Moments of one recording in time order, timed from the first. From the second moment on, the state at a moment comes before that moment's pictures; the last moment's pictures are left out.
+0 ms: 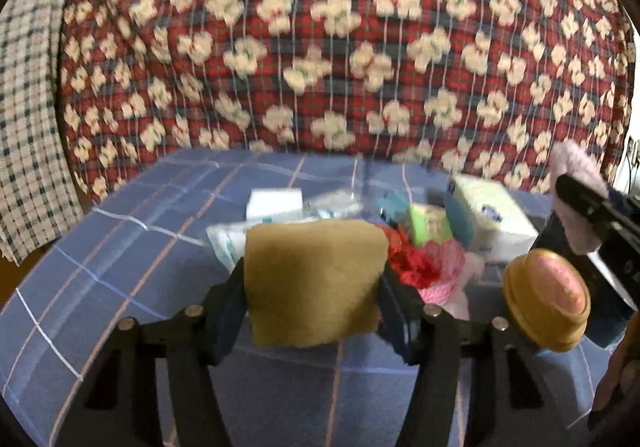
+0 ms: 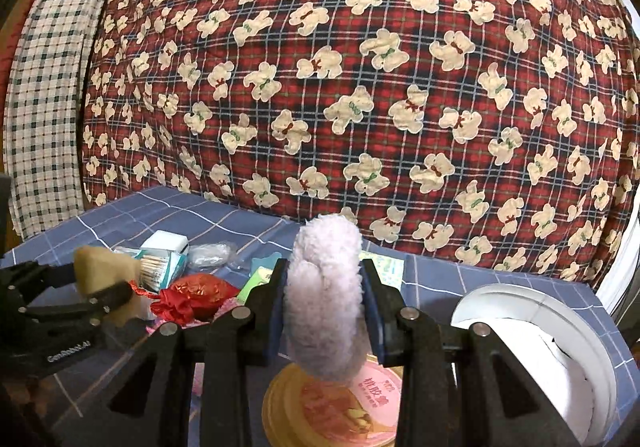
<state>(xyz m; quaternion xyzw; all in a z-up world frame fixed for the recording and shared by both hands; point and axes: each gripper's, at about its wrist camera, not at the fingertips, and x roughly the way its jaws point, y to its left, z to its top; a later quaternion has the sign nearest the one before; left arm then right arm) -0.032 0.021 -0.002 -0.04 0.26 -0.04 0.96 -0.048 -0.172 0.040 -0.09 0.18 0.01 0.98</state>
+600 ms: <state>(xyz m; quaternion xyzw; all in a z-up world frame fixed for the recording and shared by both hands) -0.047 -0.041 0.034 -0.04 0.19 -0.12 0.97 -0.054 -0.226 0.051 -0.07 0.17 -0.04 0.98</state>
